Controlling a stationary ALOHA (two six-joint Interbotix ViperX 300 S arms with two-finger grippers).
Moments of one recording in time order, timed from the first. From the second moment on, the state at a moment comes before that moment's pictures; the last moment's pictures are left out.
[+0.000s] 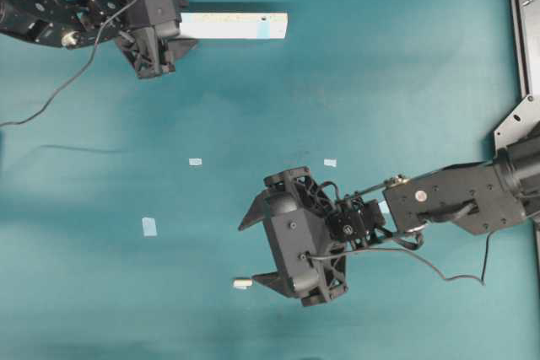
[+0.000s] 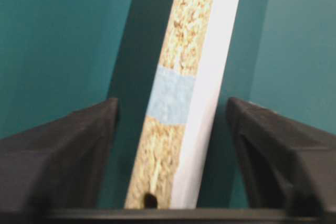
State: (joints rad) left arm 0.52 0.20 0.79 -0.07 -0.29 0.45; right arm 0.29 0.06 0.52 -0.13 0.10 0.26
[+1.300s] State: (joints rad) left arm 0.32 0.02 0.67 -0.07 -0.04 0.33; right arm 0.29 -0.03 0.50 -0.17 0.21 0.26
